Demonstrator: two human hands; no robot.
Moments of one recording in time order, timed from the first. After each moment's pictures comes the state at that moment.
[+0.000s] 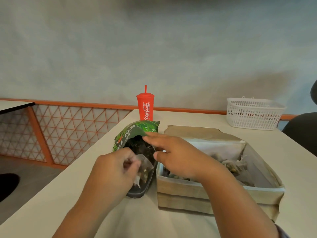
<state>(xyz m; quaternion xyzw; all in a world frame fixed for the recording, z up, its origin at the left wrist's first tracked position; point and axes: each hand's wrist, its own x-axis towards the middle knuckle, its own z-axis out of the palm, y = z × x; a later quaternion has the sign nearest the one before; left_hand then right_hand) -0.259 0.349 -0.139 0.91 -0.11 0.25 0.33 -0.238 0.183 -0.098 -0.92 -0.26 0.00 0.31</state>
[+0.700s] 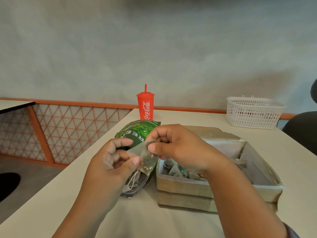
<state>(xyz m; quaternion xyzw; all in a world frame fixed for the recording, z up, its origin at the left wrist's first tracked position) -0.278 0.341 -0.127 0.69 -0.10 0.16 0.70 -0.250 0.181 -0.081 -0.79 -0.29 0.04 0.54</state>
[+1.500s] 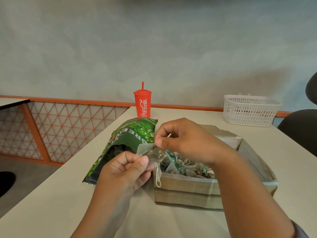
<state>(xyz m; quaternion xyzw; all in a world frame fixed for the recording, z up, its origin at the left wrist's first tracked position) -0.288 0.314 -0.137 0.56 -0.04 0.06 0.82 -0.250 0.164 -0.075 -0.86 -0.26 -0.02 0.44</state>
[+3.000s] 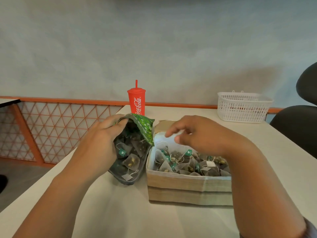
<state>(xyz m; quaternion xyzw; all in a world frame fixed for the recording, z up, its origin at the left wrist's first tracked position) -0.216 0.362 -0.121 0.91 -0.20 0.32 0.17 -0.253 0.128 -0.067 -0.94 -0.18 -0.03 0.29</state>
